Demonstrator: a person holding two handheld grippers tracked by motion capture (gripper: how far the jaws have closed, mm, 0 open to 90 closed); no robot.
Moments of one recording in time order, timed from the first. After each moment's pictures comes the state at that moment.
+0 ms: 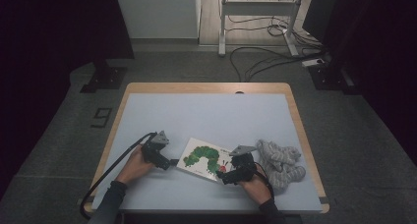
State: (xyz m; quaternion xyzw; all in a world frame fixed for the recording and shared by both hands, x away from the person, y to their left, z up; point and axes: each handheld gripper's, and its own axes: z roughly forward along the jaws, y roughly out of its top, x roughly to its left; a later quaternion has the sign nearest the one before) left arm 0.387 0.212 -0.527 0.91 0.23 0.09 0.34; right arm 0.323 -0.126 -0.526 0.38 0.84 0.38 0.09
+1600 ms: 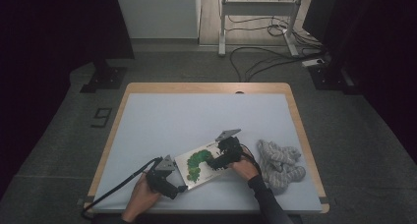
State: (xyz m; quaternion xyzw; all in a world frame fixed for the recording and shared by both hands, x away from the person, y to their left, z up) left arm 0.301 0.183 -0.528 0.90 0.25 0.06 0.36; right arm 0.386 -0.090 -0.527 0.31 0.87 0.38 0.07
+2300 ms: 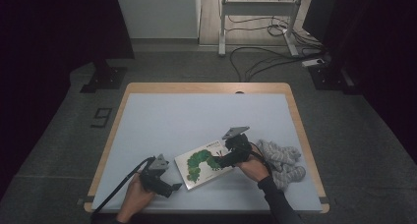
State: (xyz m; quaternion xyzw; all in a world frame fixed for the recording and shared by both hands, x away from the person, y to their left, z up) left arm 0.300 0.209 -0.524 0.88 0.29 0.09 0.36; right arm 0.366 -0.113 -0.481 0.31 0.87 0.36 0.11
